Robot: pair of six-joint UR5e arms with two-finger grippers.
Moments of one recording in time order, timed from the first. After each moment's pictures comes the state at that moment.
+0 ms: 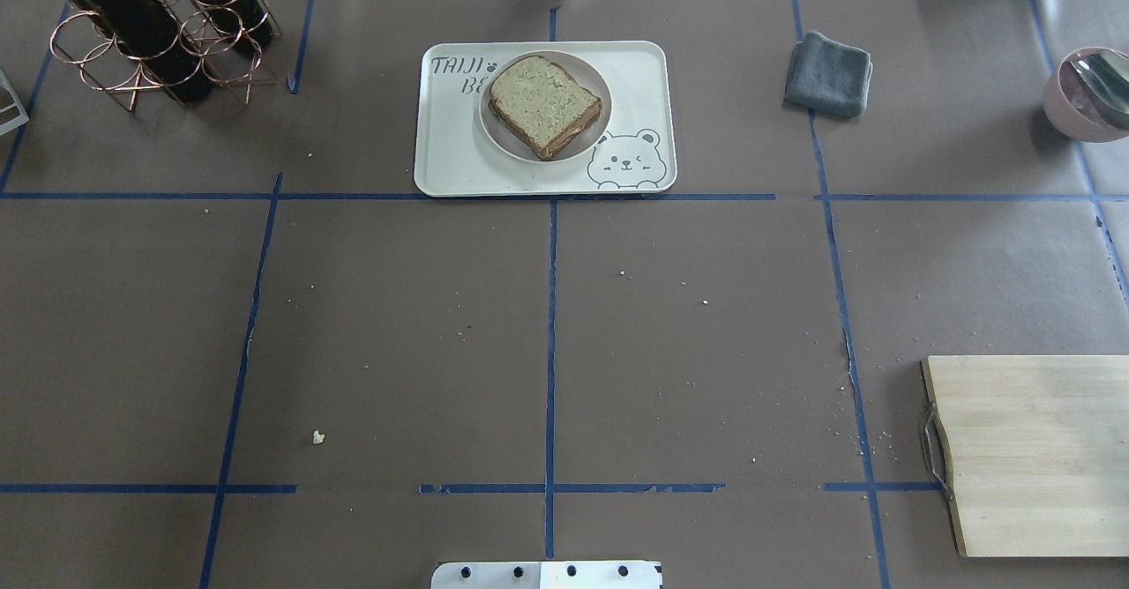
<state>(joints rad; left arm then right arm) -1.56 -1.32 -1.91 -1.54 -2.36 0.09 1.53 -1.72 1.90 -1.73 2.38 -0.05</state>
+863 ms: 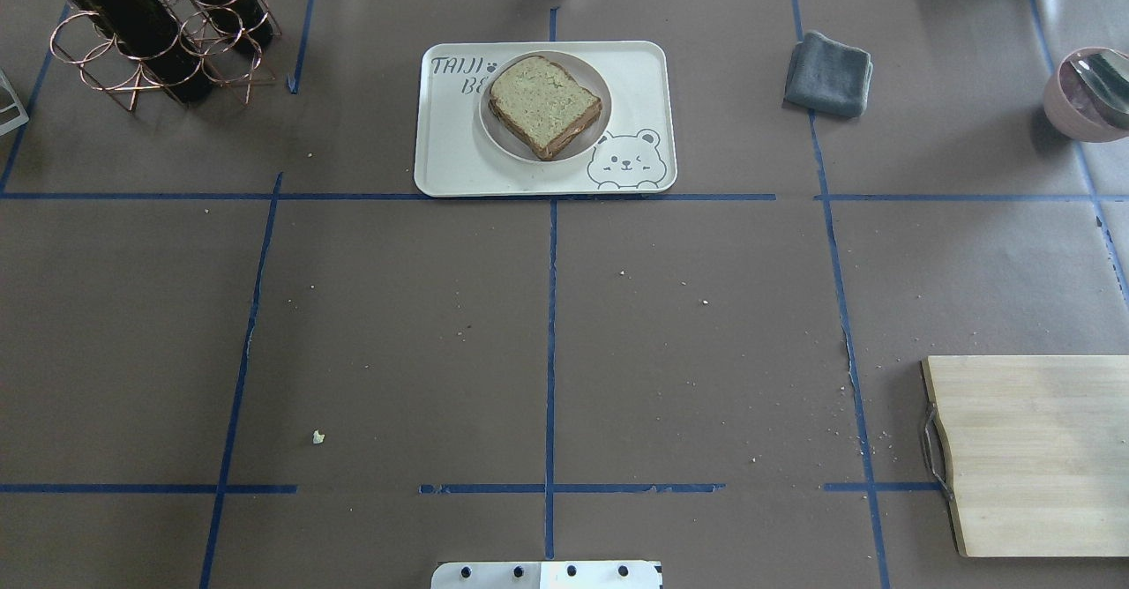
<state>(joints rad) -1.57 -1.31 -1.89 -1.51 -2.36 0.18 1.52 -1.73 1.90 -1.73 2.38 -0.05</state>
